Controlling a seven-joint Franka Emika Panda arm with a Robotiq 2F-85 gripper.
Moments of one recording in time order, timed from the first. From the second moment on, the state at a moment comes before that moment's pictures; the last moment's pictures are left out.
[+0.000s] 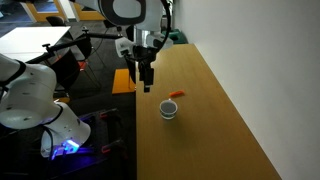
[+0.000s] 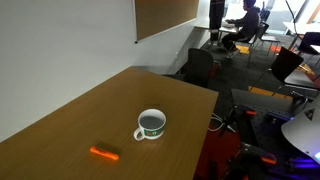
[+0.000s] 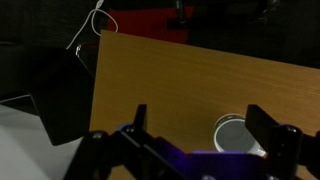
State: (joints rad) arm -0.03 -0.39 0.00 -2.39 -0.22 1.83 0.08
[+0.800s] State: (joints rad) arm -0.04 -0.33 -0.11 -2.43 -0.30 2.10 -0.17
